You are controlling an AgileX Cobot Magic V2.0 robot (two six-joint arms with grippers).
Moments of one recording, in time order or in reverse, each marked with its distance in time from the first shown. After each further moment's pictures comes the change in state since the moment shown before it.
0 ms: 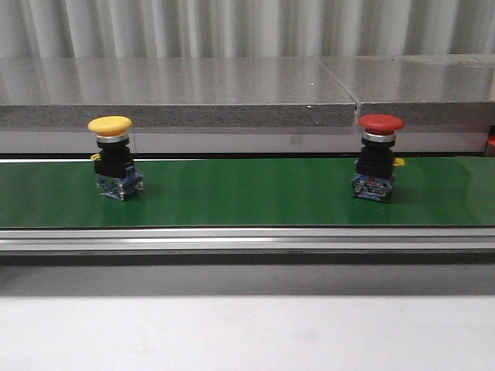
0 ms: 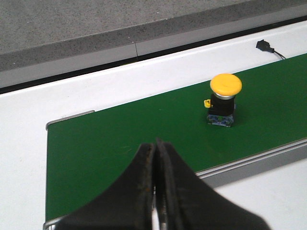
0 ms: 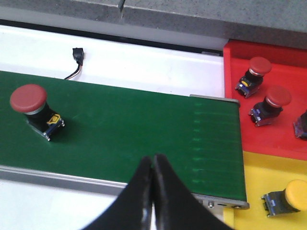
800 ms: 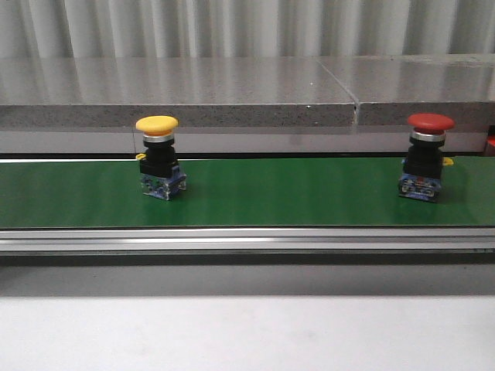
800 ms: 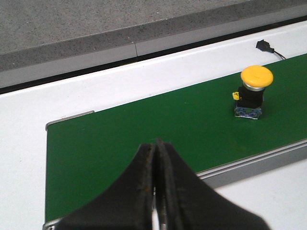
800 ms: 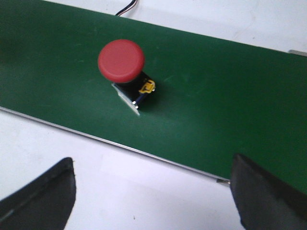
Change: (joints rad) left arm 0.000 0.000 0.000 0.000 0.000 0.000; right arm 0.155 0.359 -0.093 0.078 0.059 -0.035
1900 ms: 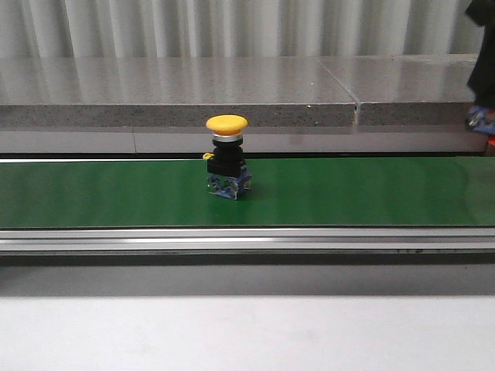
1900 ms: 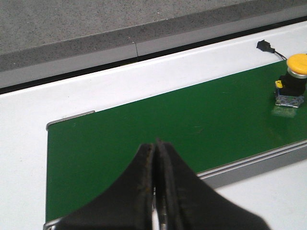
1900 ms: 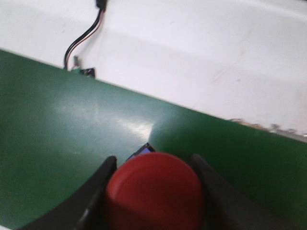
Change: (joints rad) left arm 0.000 0.000 0.000 0.000 -0.001 0.000; right arm -0.069 0.447 -0.378 -0.037 0.015 -0.030
